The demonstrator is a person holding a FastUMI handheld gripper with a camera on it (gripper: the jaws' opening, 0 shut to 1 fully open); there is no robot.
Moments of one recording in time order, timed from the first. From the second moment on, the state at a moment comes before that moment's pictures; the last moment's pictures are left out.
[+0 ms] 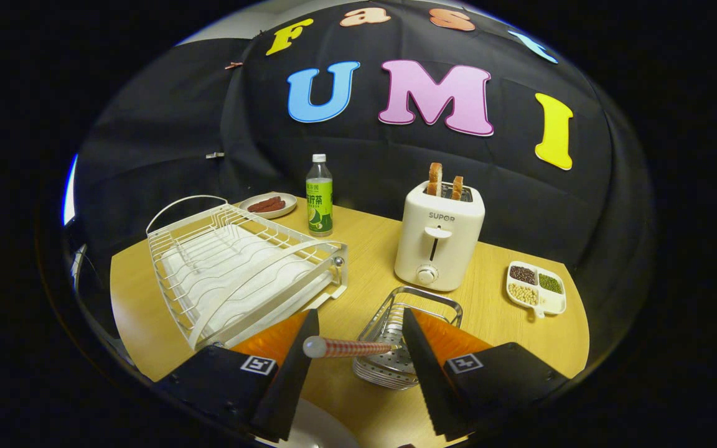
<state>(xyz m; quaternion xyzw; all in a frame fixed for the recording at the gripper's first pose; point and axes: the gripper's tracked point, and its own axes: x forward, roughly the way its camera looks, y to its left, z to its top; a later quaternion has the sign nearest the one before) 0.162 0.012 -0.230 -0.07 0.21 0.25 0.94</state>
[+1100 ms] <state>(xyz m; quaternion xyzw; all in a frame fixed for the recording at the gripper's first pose) 0.172 -0.020 -0.199 -0.08 0.23 0.22 0.94</state>
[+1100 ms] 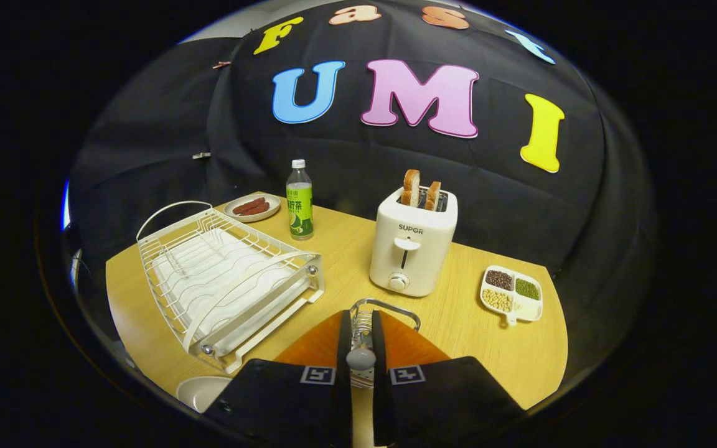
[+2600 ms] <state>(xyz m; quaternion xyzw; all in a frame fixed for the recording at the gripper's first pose) 0.024 0.015 -0.156 -0.04 0.26 0.36 0.89</state>
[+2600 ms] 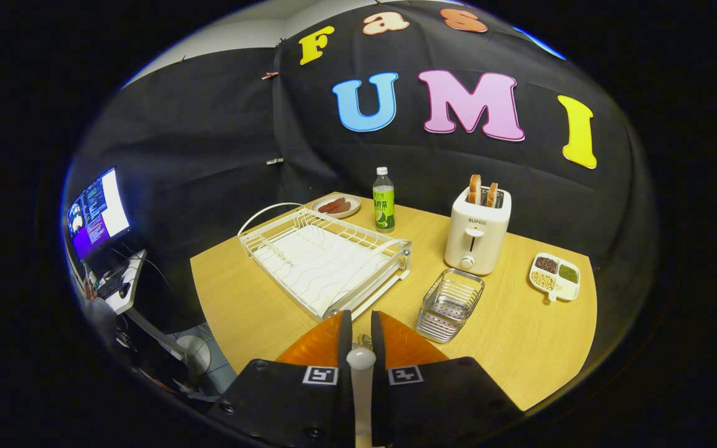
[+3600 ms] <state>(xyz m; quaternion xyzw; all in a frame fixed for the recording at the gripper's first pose) -0.016 0.007 -0.227 -0.04 0.35 0.37 0.86</state>
